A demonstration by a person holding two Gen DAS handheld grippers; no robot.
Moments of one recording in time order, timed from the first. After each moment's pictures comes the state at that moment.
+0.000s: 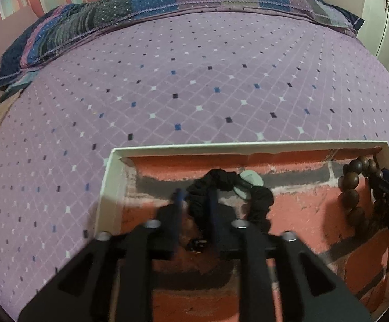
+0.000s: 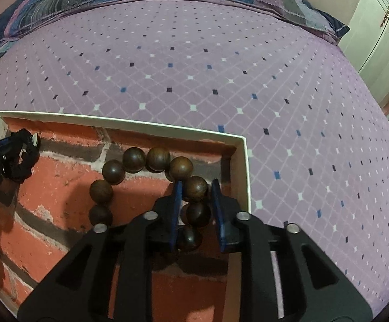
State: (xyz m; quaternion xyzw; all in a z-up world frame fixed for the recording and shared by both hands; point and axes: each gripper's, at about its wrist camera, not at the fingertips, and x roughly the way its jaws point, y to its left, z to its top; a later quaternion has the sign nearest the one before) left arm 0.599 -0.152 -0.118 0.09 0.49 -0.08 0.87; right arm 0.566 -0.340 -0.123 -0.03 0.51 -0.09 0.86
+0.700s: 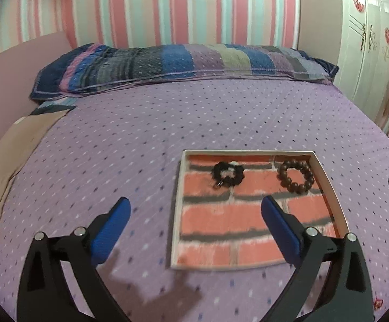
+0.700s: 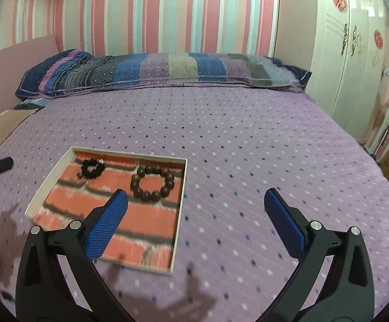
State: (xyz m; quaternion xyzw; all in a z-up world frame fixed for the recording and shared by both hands) left arm 0.399 -0.066 0.025 0.05 0.36 -0.08 0.93; right arm 0.348 -0.366 0.021 -0.01 0.31 -0.08 0.95
